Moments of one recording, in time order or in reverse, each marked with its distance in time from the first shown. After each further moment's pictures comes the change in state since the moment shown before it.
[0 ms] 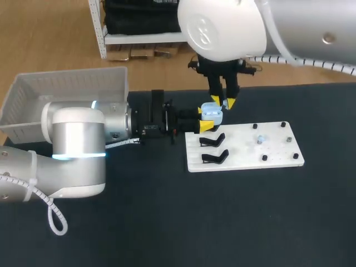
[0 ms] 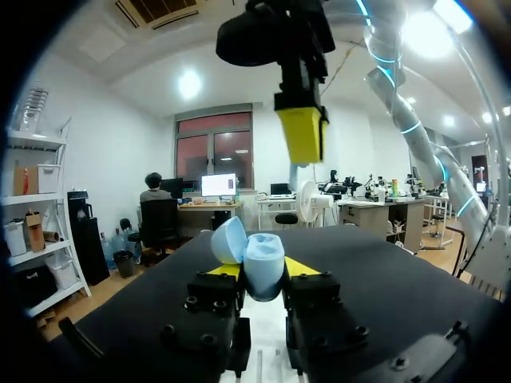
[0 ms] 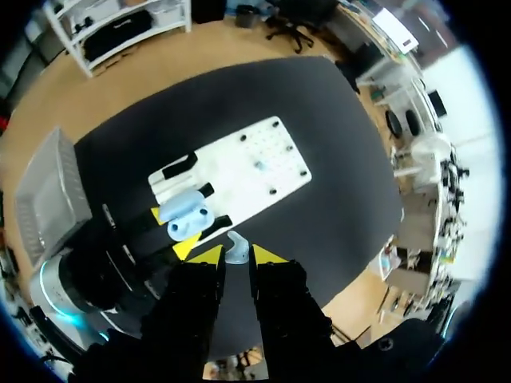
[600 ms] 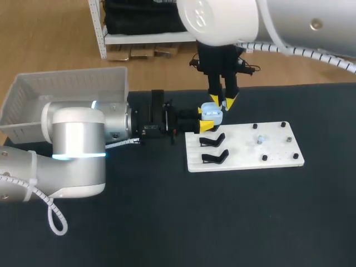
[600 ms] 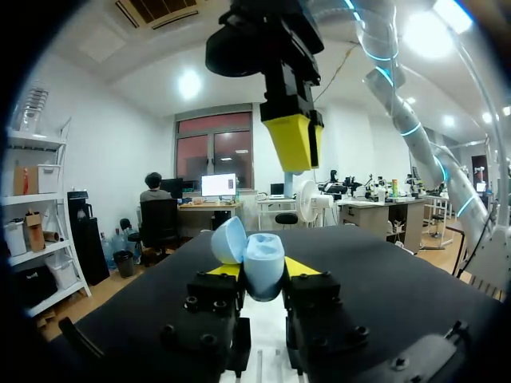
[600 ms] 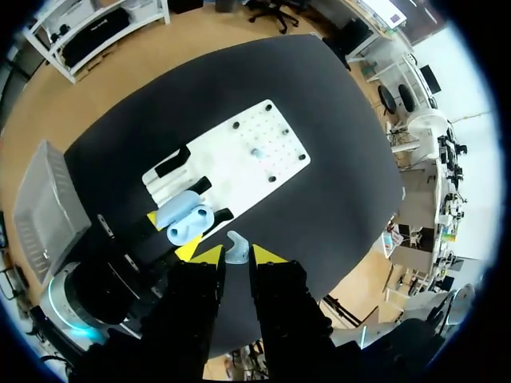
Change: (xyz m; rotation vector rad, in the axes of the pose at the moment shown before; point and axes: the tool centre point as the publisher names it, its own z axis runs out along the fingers) left arm 0.000 0.000 0.000 0.000 0.000 0.000; right arm -0.007 0.006 0.002 0.009 0.065 0.048
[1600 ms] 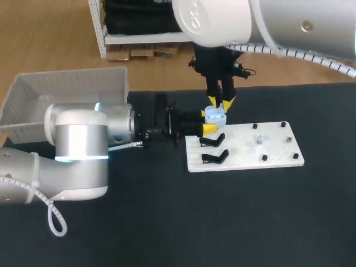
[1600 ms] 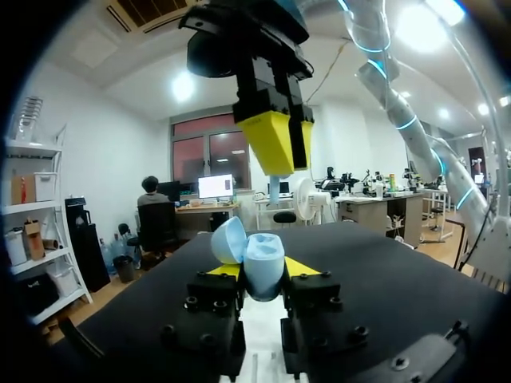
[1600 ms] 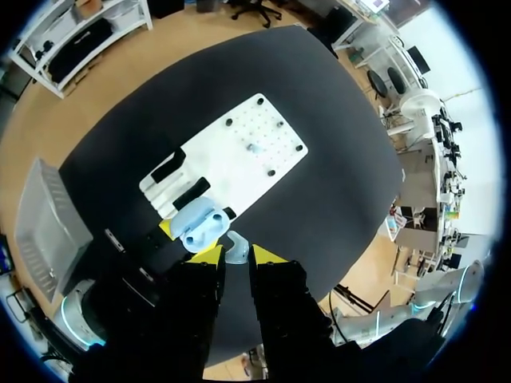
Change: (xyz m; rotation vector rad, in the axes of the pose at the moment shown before) left arm 0.003 -0.009 0.008 0.012 0.002 0.038; right arm 0.001 0.006 0.007 0.012 0.012 0.099
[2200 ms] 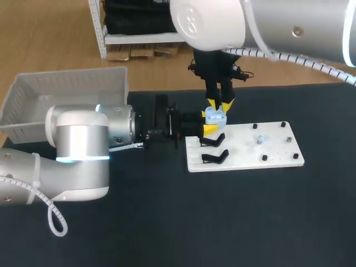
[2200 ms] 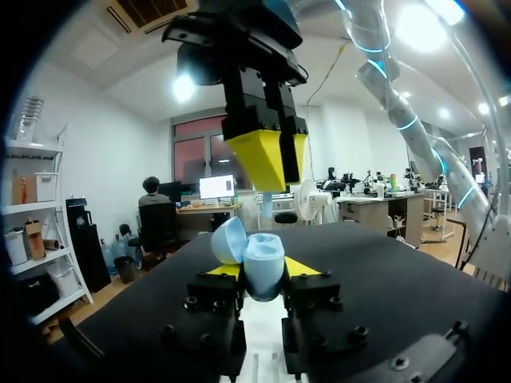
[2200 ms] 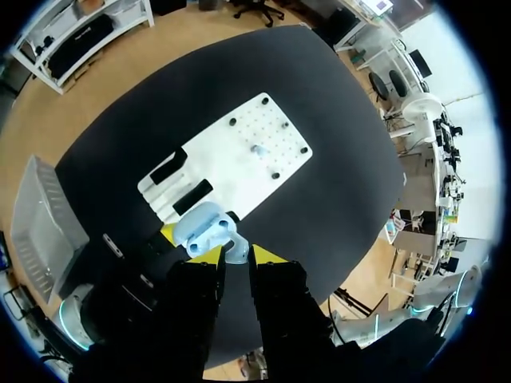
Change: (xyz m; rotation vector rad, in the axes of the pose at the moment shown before) left arm 0.002 0.001 0.001 -0.007 -0.005 0.002; right arm -0.005 0.006 0.011 0.011 0.001 -0.017
